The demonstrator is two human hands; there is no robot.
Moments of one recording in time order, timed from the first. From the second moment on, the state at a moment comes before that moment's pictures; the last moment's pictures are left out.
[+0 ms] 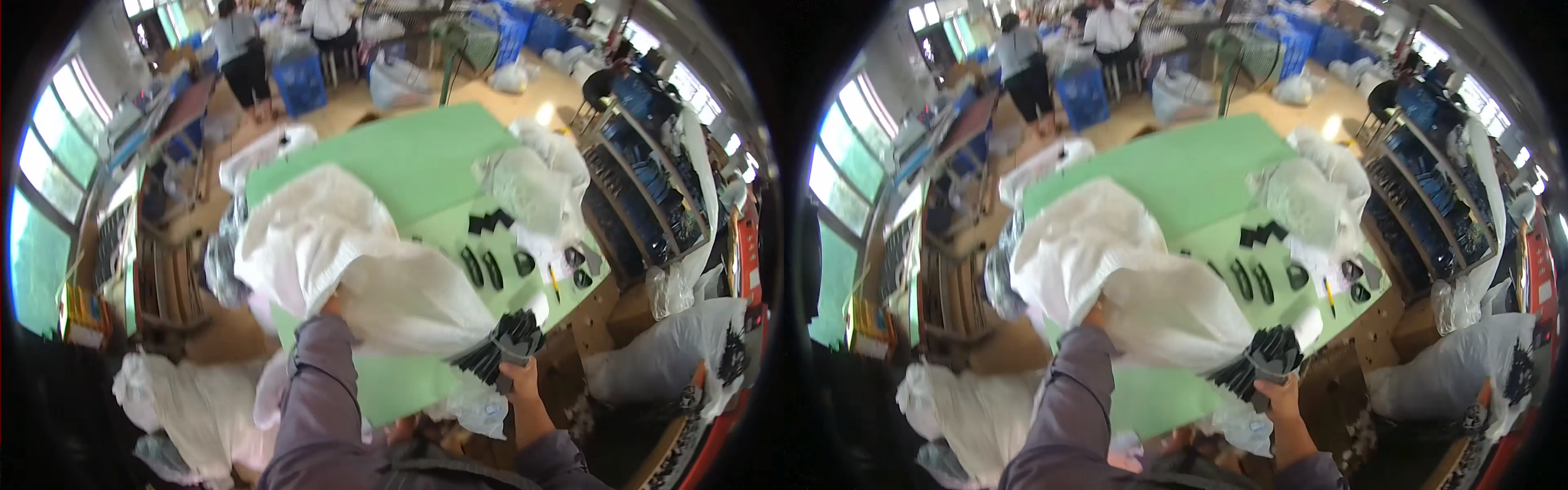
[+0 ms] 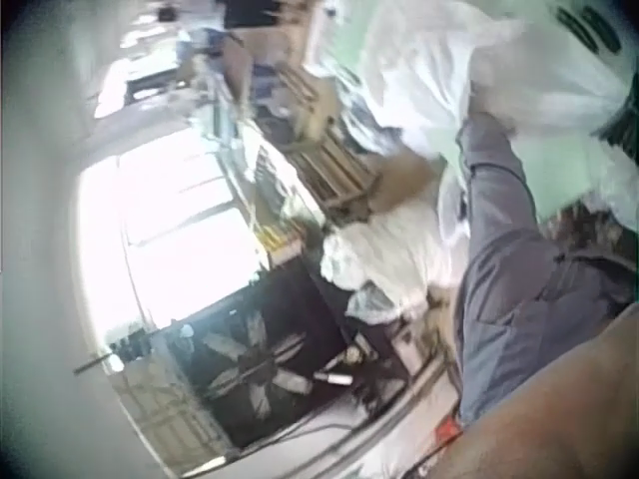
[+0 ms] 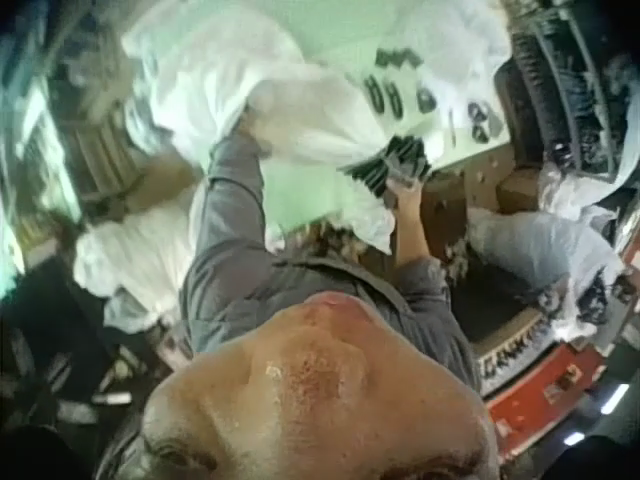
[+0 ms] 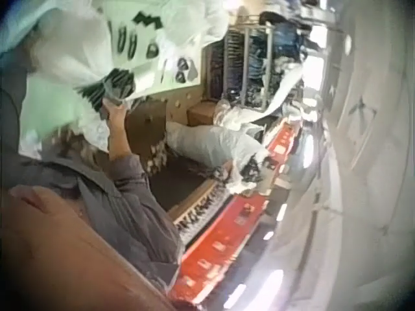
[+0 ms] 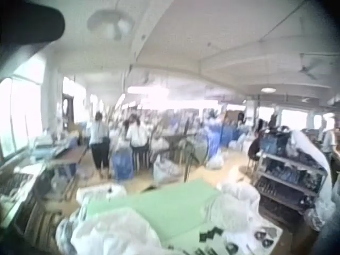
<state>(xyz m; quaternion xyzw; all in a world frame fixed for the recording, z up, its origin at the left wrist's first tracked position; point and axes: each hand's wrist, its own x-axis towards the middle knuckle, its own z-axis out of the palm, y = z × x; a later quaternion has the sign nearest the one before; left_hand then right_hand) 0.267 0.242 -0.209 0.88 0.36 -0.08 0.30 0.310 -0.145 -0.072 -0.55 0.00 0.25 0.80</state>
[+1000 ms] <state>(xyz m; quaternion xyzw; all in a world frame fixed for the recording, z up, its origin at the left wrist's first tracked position) 0.298 -0.194 0.027 0.54 0.11 0.04 0.83 0.324 -0.407 0.027 -0.52 -0.16 0.20 0.81</state>
